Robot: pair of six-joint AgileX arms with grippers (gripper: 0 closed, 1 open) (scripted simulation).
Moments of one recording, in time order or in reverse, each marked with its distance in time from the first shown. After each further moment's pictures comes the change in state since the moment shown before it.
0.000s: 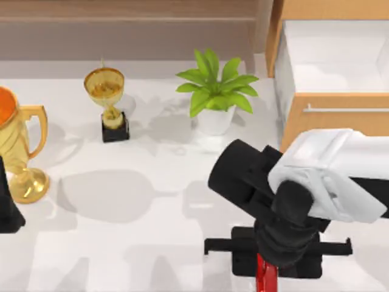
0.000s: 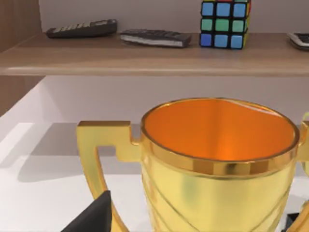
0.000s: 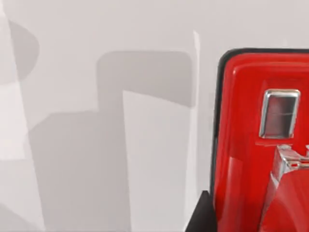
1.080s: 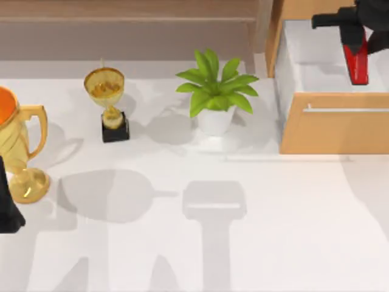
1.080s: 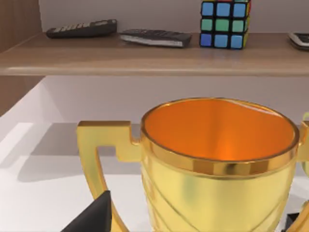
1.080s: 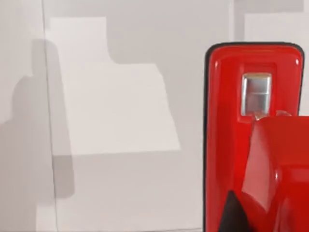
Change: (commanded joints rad) left arm 0.000 0.000 0.000 0.000 0.000 0.000; right arm -0.719 0.492 1.087 -0.382 0.124 -0.735
